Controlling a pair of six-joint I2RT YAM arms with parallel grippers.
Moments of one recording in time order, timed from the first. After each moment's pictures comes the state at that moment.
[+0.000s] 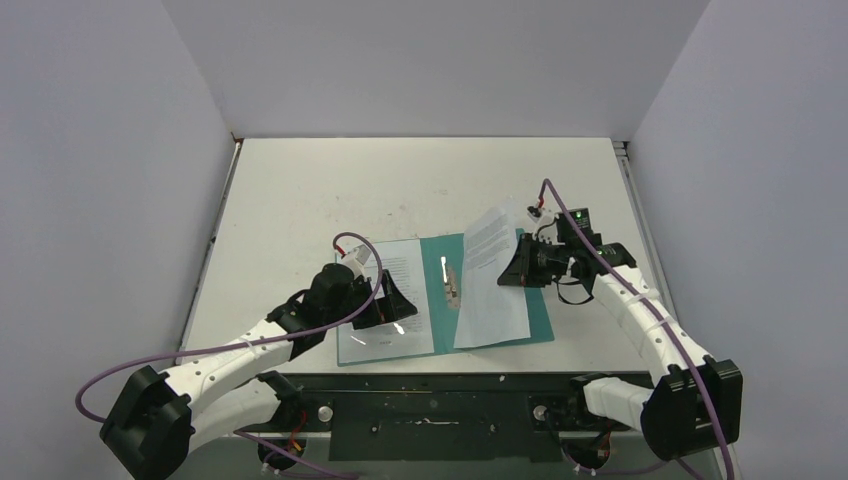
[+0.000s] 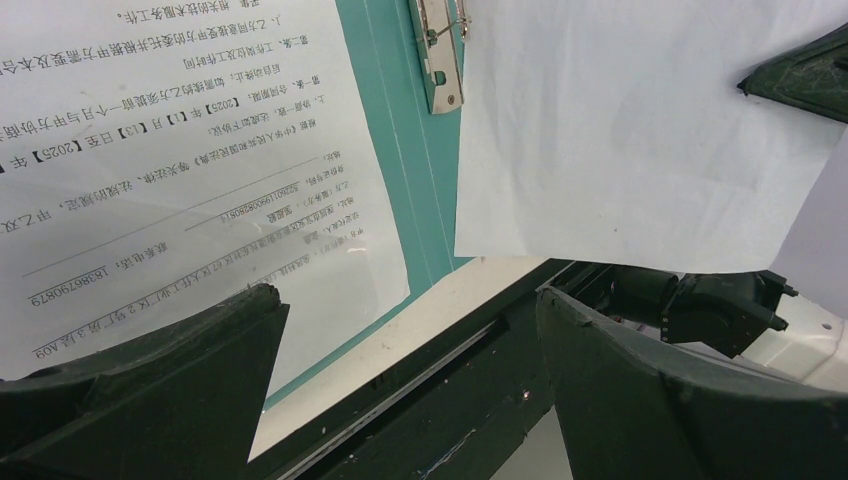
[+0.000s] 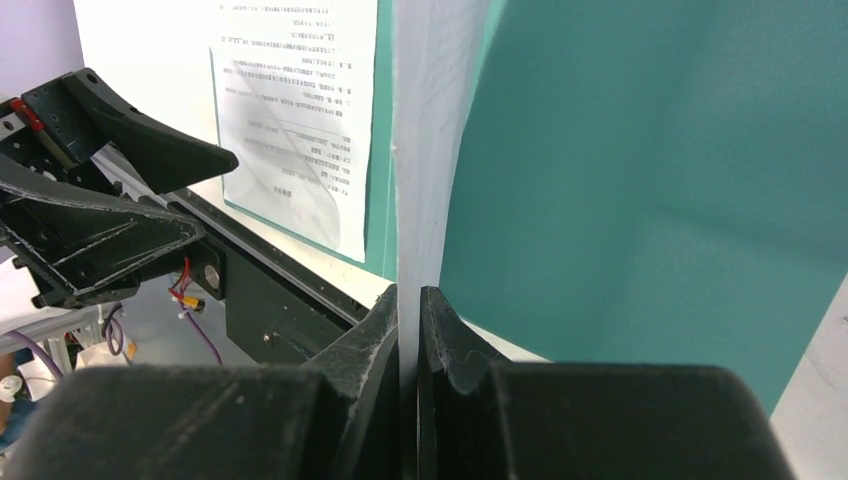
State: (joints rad) left arm -0.69 1.00 0.45 -0.06 0.20 -0.90; right arm 0.22 1.16 0.86 -0.66 -0.56 0.36
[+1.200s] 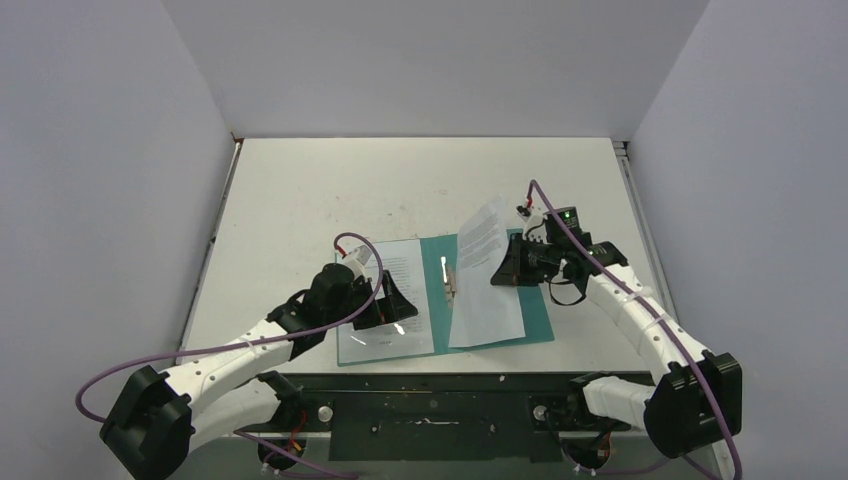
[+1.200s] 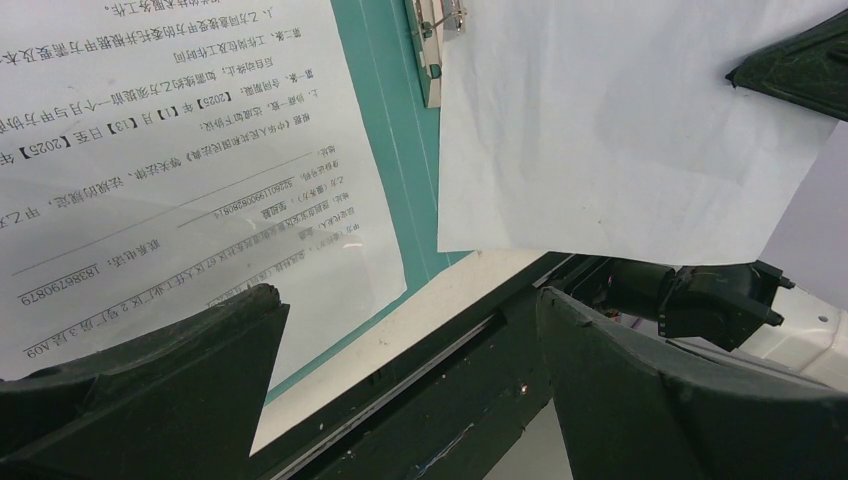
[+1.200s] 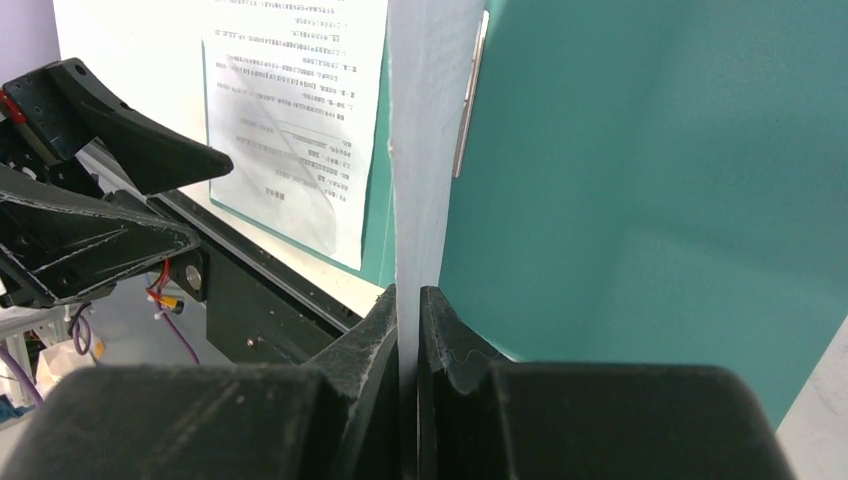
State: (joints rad) left arm -0.69 1.00 0.45 -0.06 0.21 -0.90; right arm 0.30 1.17 0.88 -0.63 -0.50 0.36
